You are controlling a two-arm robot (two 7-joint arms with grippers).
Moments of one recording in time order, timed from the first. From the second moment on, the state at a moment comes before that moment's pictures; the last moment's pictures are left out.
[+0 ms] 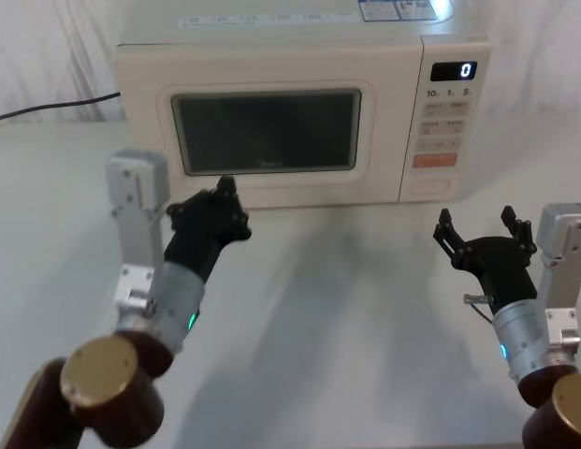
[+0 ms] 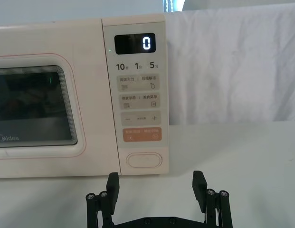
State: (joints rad) left arm -0.11 0.04 0.19 -1.59 -0.13 0.06 -0.12; right arm 0.05 -0.03 -0.06 -1.45 0.04 -0.16 0.02
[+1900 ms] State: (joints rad) left arm 0.06 0.02 0.12 -1.63 -0.12 -0.05 -0.05; right arm 0.05 -0.03 -0.06 -1.45 0.04 -0.16 0.02
